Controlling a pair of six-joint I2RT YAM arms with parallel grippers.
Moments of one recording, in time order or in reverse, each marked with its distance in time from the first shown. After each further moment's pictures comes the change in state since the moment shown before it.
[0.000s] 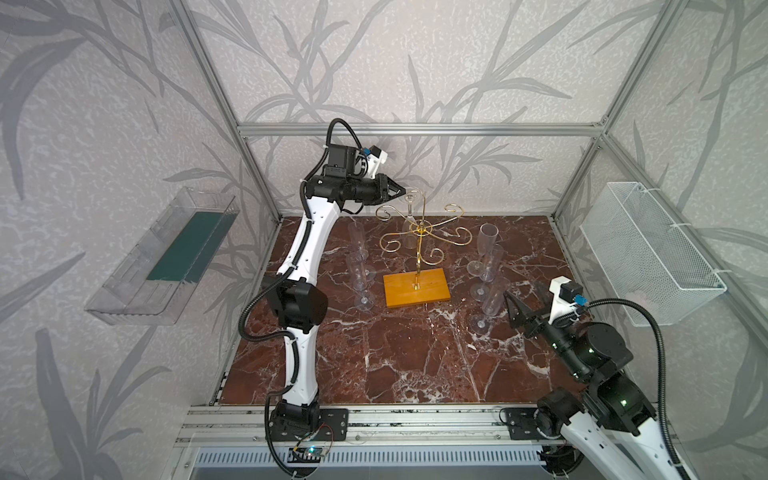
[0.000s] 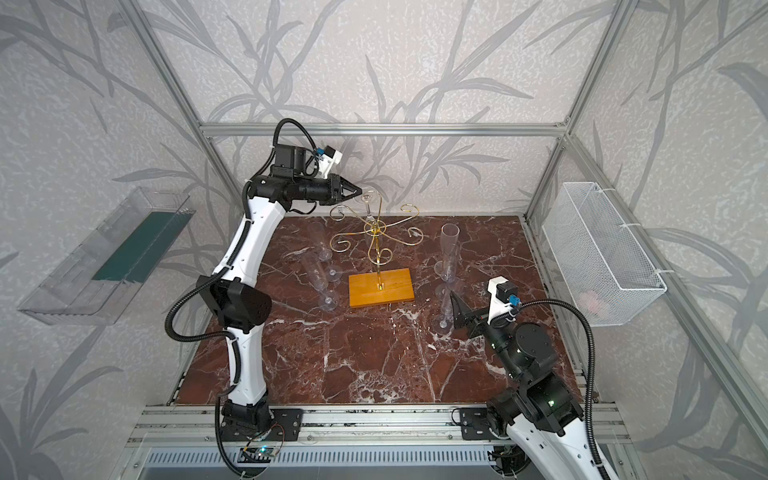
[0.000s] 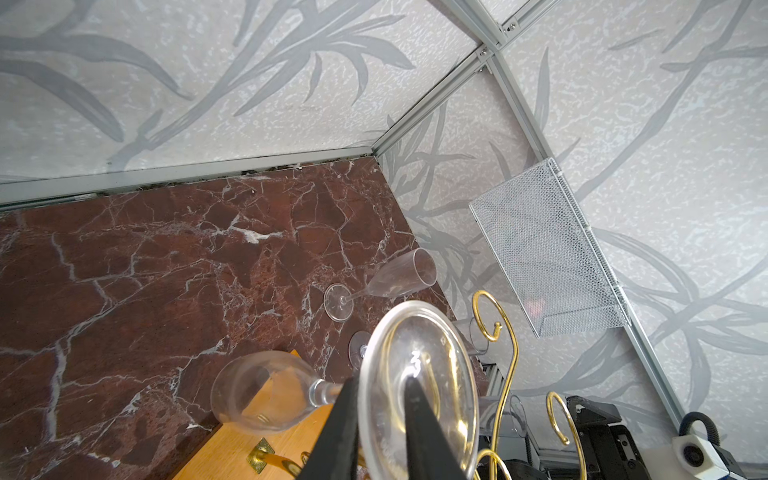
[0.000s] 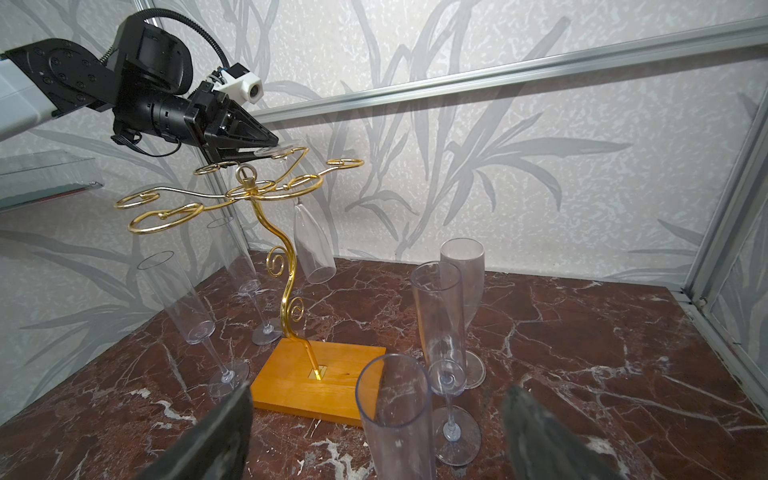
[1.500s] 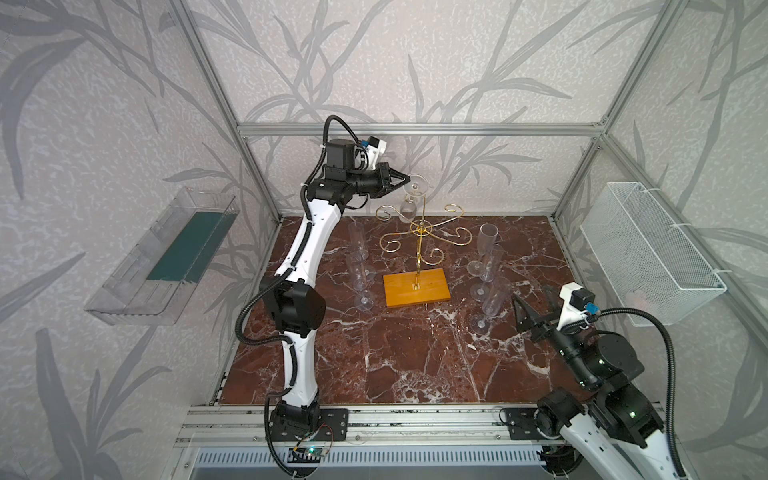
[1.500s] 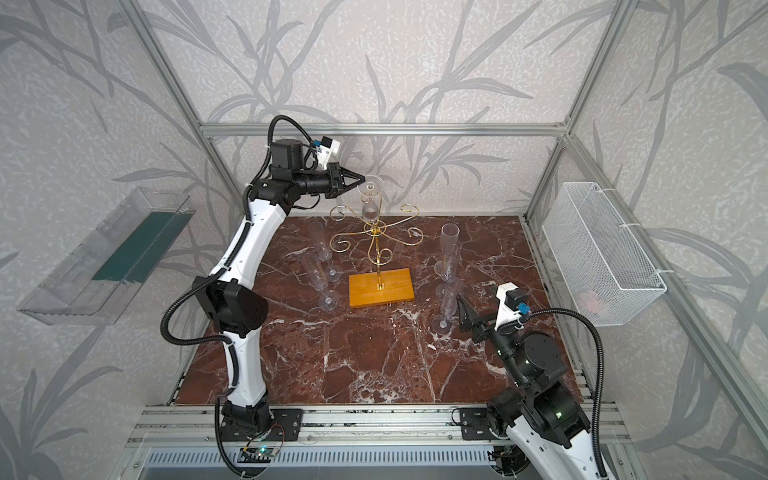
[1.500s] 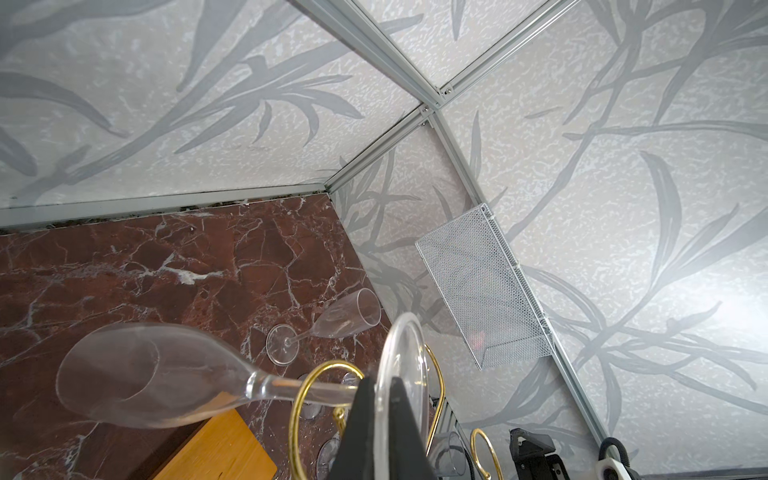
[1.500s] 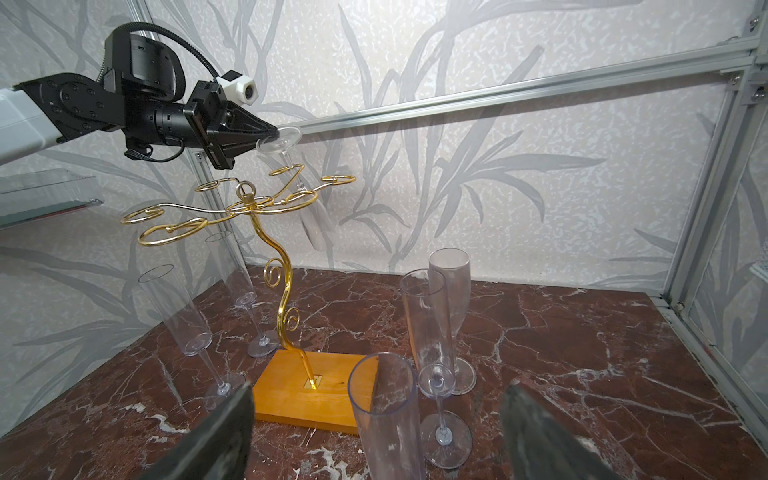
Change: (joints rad) left arm -0.014 -0.054 -0.110 0.318 0.063 -0.288; right arm 0.000 -0.085 0.000 -0.037 0.029 0.000
